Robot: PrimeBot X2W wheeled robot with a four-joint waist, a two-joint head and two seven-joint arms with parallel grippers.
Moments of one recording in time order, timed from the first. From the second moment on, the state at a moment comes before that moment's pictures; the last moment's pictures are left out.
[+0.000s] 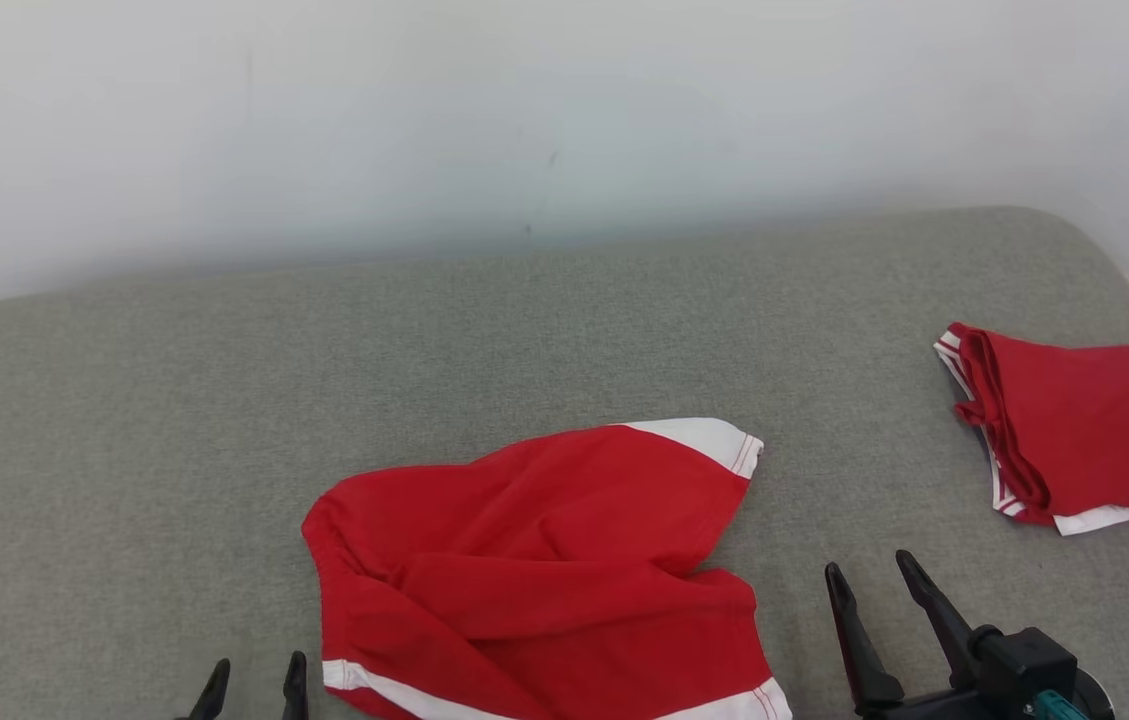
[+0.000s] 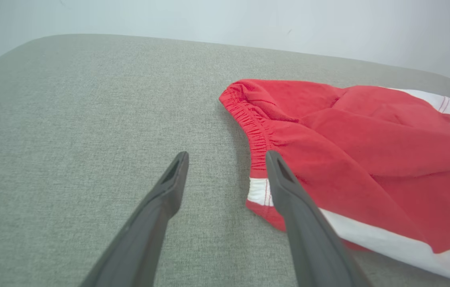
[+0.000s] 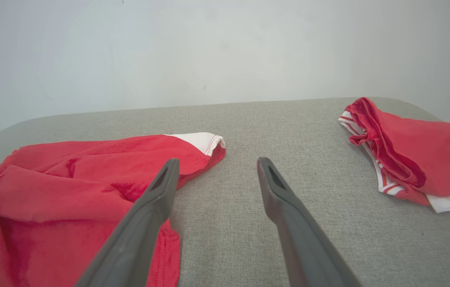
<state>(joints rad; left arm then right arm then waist) 0.01 0.37 -0.40 0.22 -0.62 0.17 -0.21 -0.04 -0.15 0.18 0.30 0.23 0.13 -0.25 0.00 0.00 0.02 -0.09</state>
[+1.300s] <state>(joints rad) 0.23 0.08 0.07 0.13 -0.24 -0.13 -0.26 0.09 -0.13 0.14 0.31 0.23 0.13 -0.25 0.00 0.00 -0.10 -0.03</state>
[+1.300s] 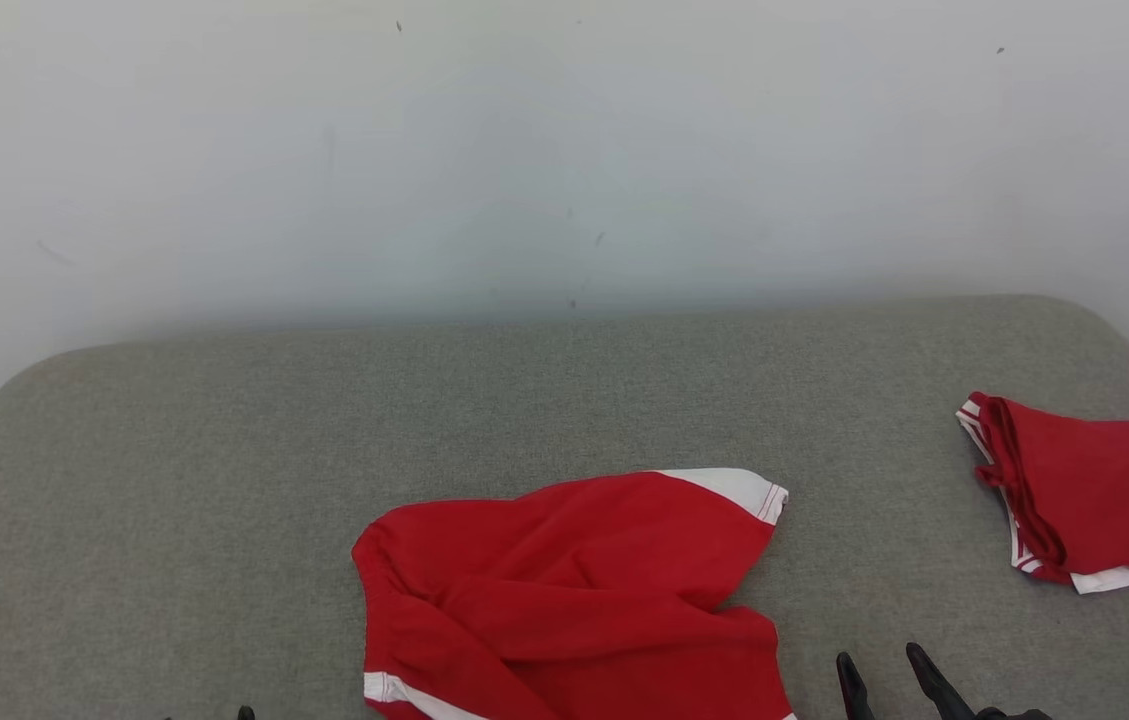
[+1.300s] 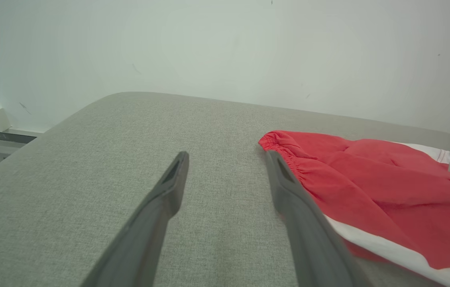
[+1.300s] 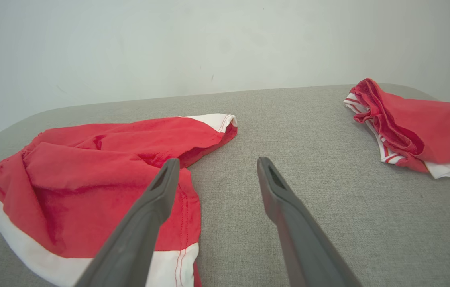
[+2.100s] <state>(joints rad) 0.21 0.12 -0.01 0.13 -0.24 -0.13 -0.26 0.08 -0.12 0.16 0.31 0.23 0.13 -0.23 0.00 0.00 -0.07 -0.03</state>
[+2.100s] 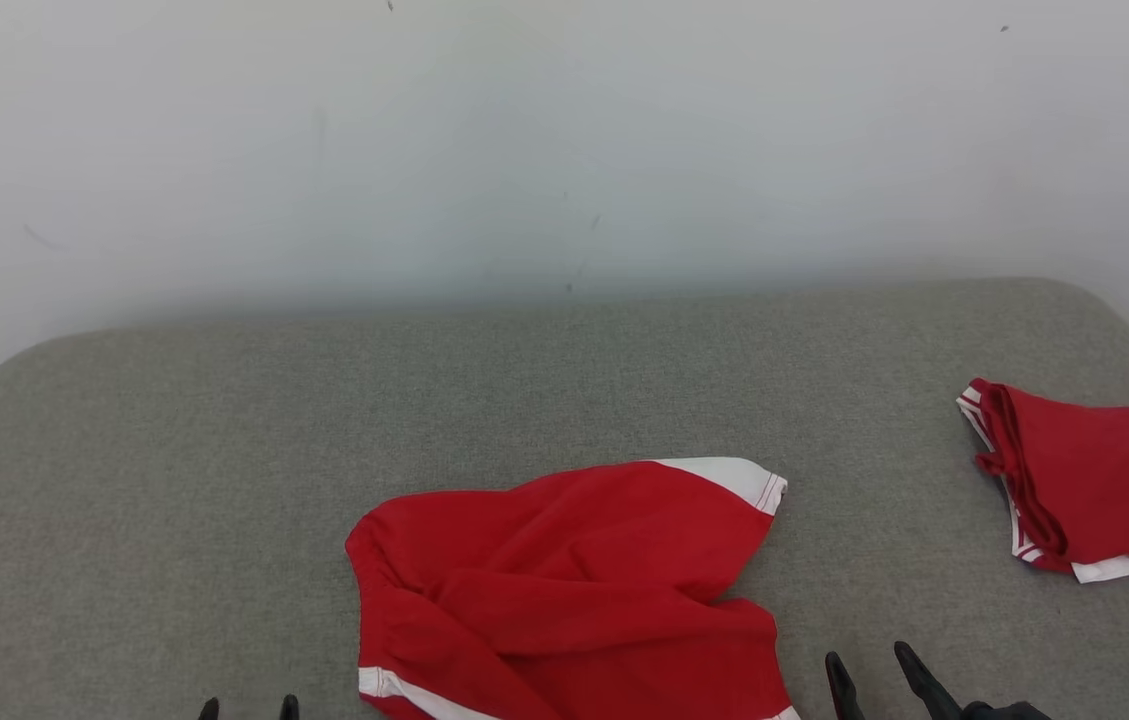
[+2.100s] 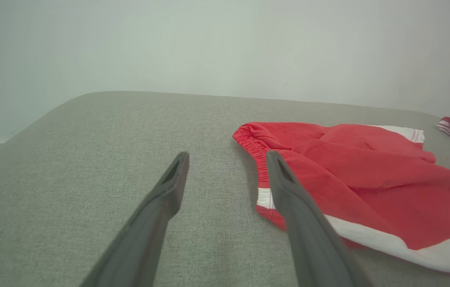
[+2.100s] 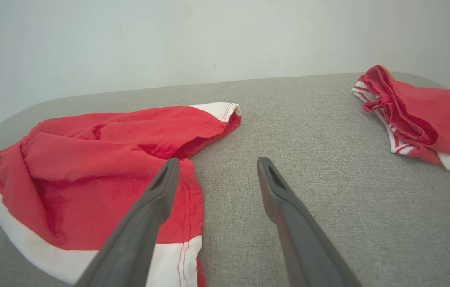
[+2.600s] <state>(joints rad) -0.03 0.28 -0.30 0.45 -0.31 -0.13 -0.24 0.06 -0.14 0.20 0.28 0.26 0.13 -0.11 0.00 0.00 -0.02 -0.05</state>
